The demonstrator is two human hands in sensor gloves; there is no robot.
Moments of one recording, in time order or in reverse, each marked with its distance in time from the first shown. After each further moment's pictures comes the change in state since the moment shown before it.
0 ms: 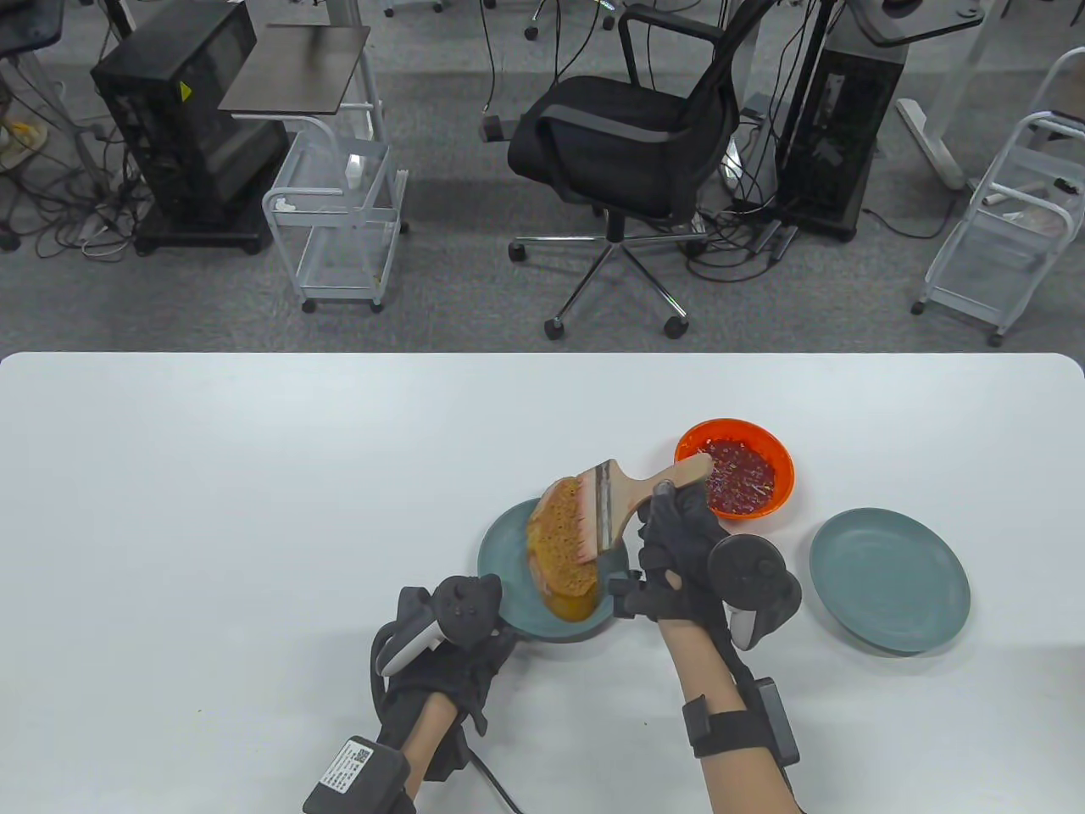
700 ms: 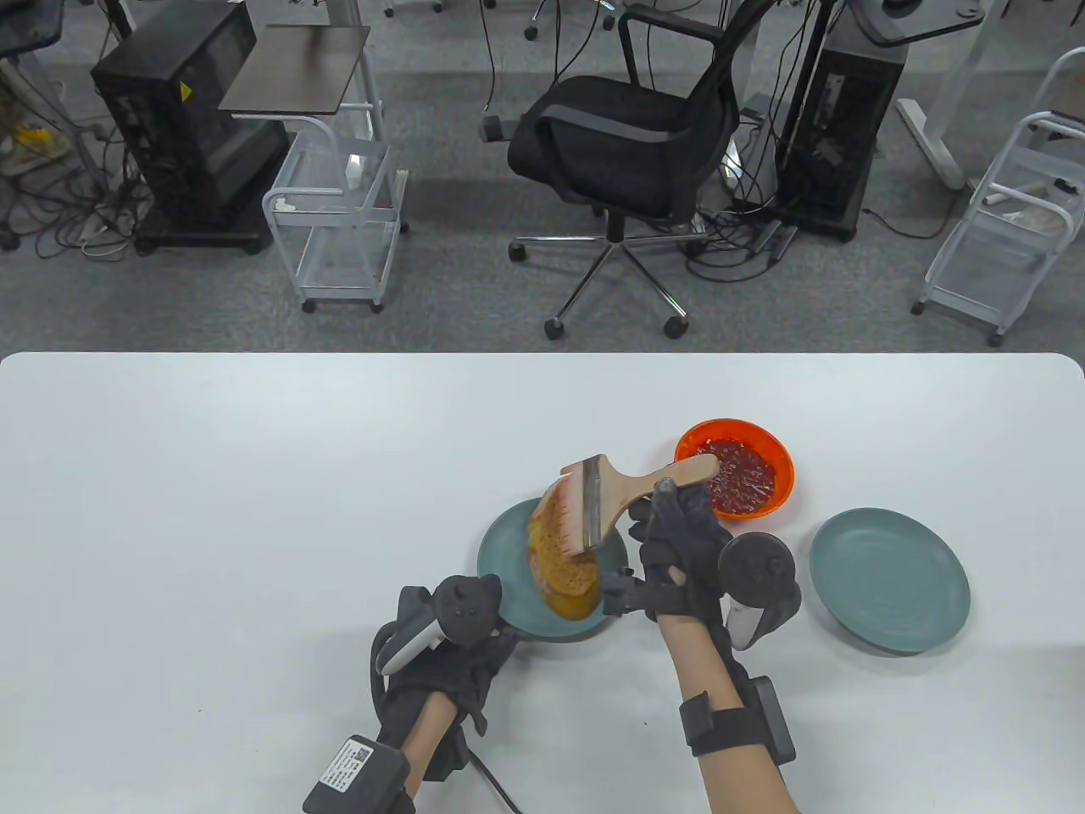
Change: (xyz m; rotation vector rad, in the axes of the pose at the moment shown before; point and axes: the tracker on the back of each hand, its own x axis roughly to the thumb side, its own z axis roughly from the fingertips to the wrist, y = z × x) left_hand -0.001 0.000 0.000 -0.012 -0.002 0.004; right_hand -0.004 0.023 0.011 0.105 0.216 -0.239
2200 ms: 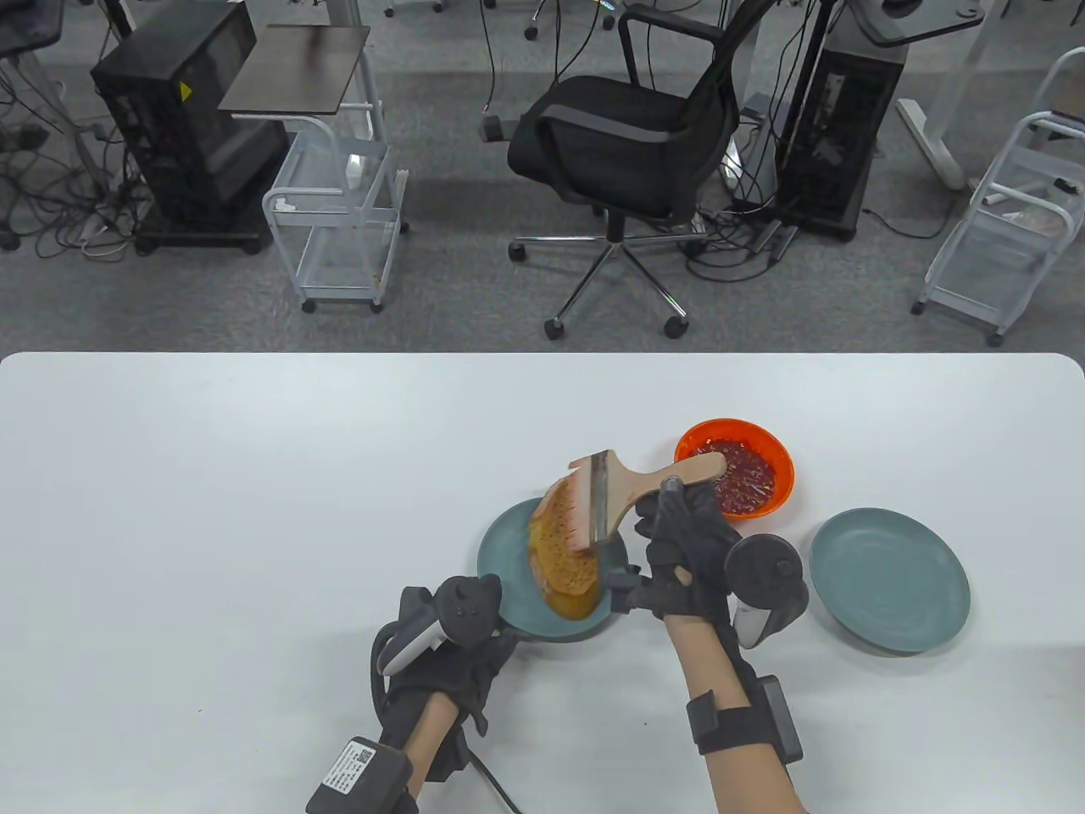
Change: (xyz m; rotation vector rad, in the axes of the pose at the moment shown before) left_hand 0.000 -0.001 0.000 -0.002 0.008 -0.013; right_hand -0.002 -0.002 -0.002 -0.009 -0.063 0.002
